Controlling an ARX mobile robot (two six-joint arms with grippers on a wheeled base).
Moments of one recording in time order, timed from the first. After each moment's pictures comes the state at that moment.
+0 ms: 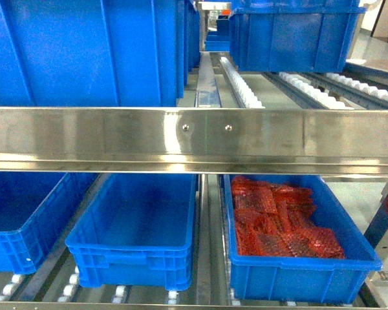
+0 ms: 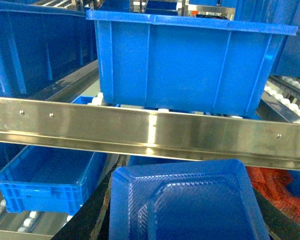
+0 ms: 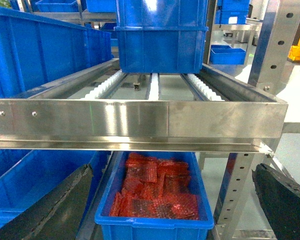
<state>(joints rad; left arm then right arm) -0.26 0.31 0.29 -0.08 -0.33 -0.08 0.00 0.01 0.01 0.00 0.00 0.00</state>
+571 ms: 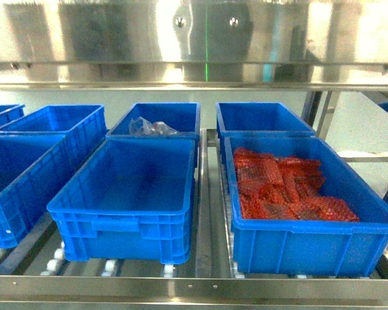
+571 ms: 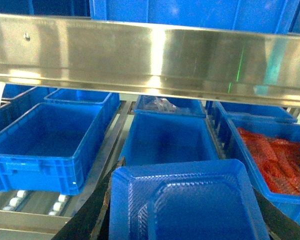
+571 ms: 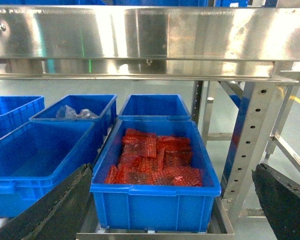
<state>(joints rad) -0.26 0.31 0.29 -0.08 -0.33 -0.08 0.00 0.01 0.01 0.00 0.00 0.00</state>
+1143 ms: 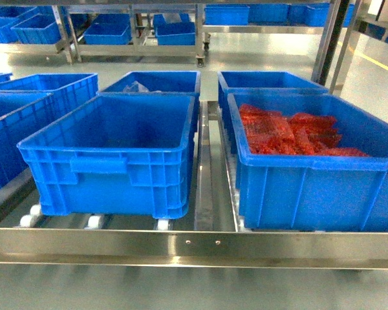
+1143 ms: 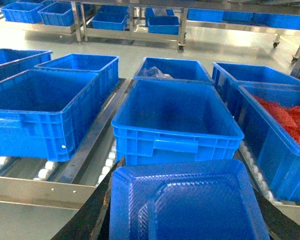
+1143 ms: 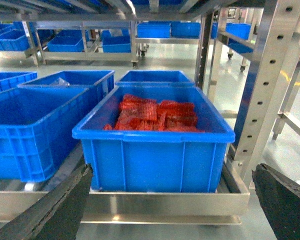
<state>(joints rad) -0.26 0.31 0.29 -0.08 -0.33 -0.08 0.00 0.01 0.01 0.00 0.00 0.00</state>
